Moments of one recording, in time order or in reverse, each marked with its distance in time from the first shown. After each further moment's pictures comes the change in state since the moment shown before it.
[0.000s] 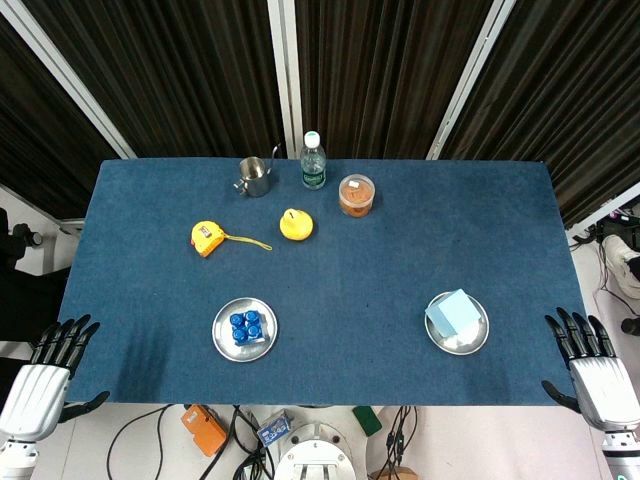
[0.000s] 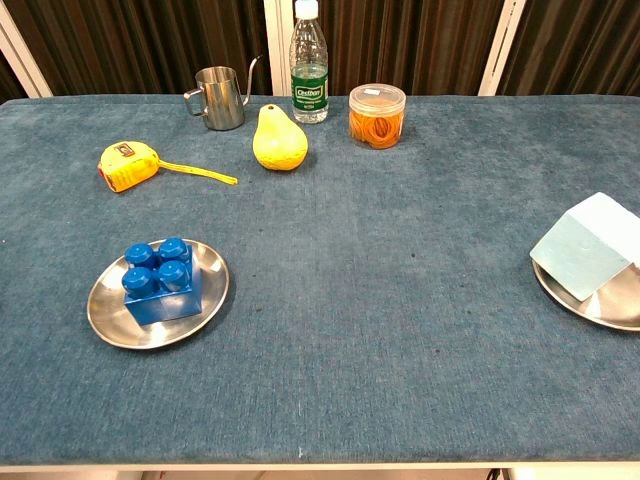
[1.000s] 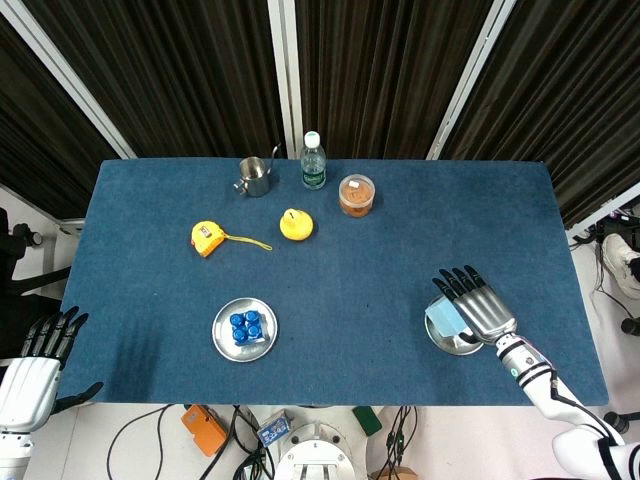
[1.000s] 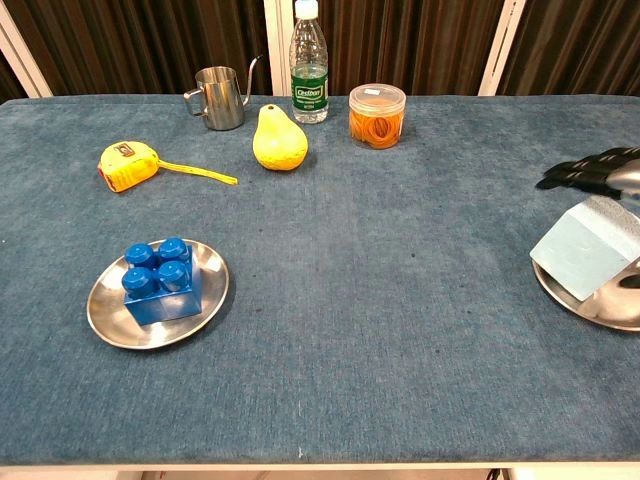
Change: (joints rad) left arm -0.010 0.005 -0.029 -0.007 -0.060 -0.020 -0.024; right arm 0.475 -0.130 0.135 -0.023 0.226 -0.673 -0.240
